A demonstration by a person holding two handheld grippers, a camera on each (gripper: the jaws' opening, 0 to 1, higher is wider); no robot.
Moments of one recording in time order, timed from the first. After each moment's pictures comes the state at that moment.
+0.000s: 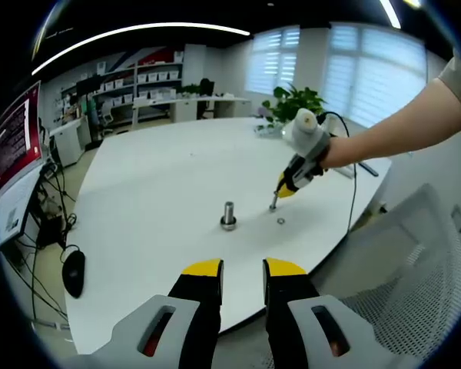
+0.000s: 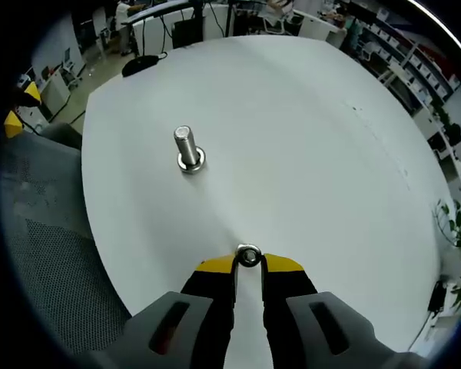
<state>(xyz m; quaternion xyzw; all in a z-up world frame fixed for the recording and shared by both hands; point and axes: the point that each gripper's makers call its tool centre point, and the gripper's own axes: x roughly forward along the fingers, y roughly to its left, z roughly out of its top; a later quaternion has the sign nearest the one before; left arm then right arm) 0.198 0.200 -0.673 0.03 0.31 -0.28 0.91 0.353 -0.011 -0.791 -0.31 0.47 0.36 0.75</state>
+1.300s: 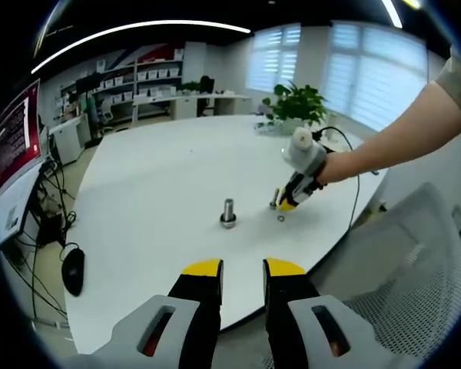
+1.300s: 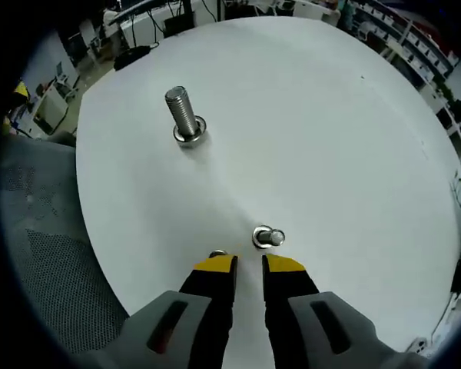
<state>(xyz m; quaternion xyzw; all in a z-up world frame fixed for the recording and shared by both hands) 0.197 0.200 -0.676 0.03 0.31 -0.28 0.91 0.327 -0.013 -0.832 -0.26 0.51 0.36 0.73</state>
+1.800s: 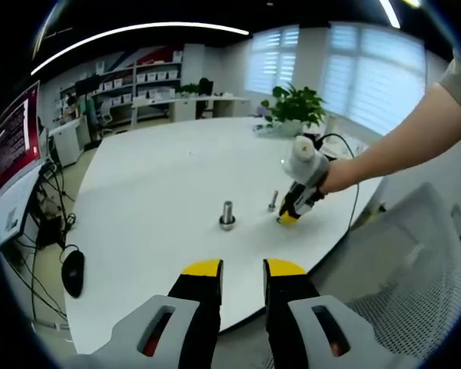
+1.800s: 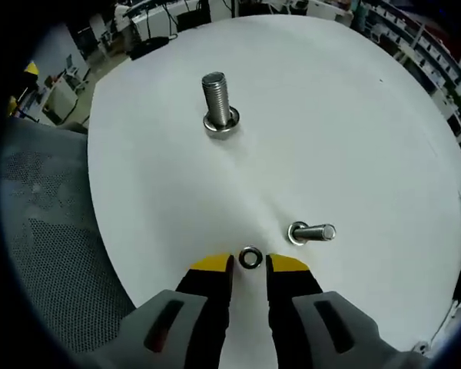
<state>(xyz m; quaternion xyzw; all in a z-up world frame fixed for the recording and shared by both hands) 0.197 0.200 -0.673 0.03 0.30 -0.28 0.91 0.308 -0.004 -0.845 -0.28 0.52 0.38 0.71</state>
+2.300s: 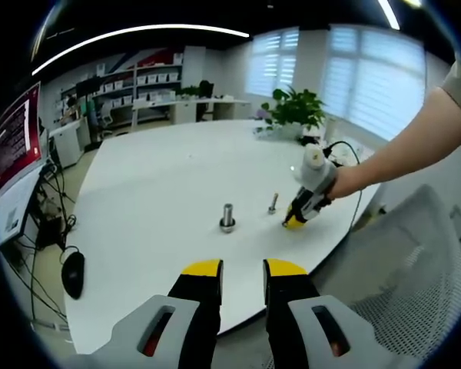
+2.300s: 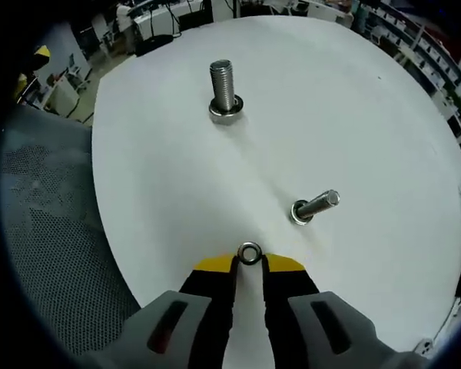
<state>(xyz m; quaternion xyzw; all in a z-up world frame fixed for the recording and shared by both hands) 0.198 0.199 -0.671 0.02 0.30 -0.28 0.91 0.298 -0.016 -0.843 -0.28 0.51 0.39 0.72</state>
